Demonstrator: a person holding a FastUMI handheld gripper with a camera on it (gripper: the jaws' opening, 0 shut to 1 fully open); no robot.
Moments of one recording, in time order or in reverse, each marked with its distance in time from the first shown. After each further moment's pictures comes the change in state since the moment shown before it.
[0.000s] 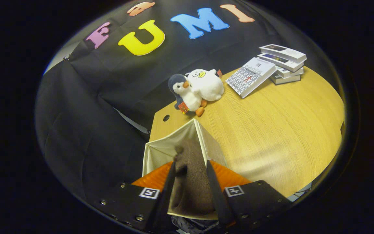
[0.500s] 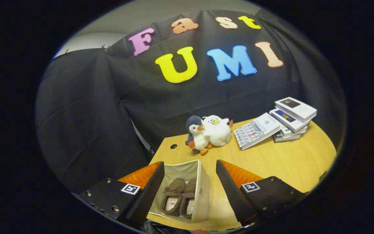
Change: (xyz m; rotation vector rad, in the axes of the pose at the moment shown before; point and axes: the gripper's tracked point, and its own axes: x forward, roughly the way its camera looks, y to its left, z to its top) arm -0.088 0.001 0.079 -0.317 -0.300 0.048
